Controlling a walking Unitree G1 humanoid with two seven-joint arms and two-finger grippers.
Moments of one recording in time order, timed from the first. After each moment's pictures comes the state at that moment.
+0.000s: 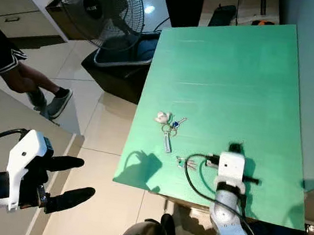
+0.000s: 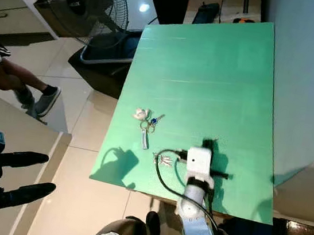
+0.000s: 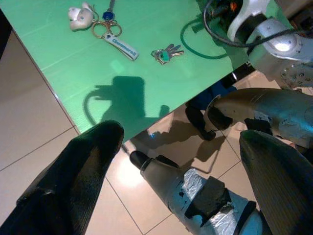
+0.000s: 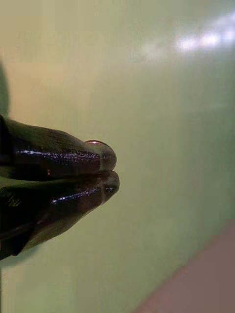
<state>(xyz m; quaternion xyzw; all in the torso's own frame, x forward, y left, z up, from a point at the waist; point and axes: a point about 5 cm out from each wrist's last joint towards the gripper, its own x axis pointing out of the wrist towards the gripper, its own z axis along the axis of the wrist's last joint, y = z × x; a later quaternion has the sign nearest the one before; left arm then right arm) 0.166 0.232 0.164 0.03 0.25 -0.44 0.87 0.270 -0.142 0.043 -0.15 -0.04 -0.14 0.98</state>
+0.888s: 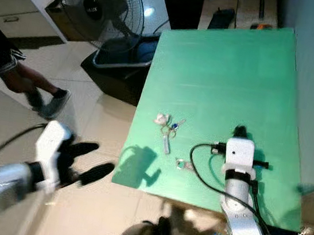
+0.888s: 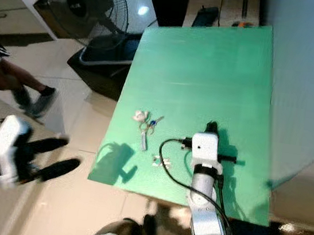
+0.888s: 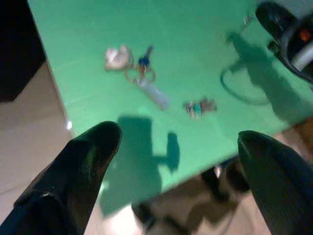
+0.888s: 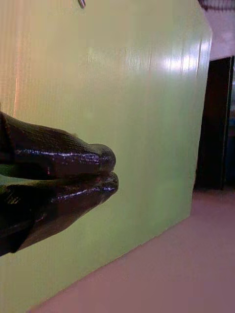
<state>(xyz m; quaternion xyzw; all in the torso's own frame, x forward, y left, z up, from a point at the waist) 0.214 0.202 0.124 -0.05 0.18 -0.36 0.91 0.278 -0.152 0.080 -0.17 -0.06 -0.09 0.98</state>
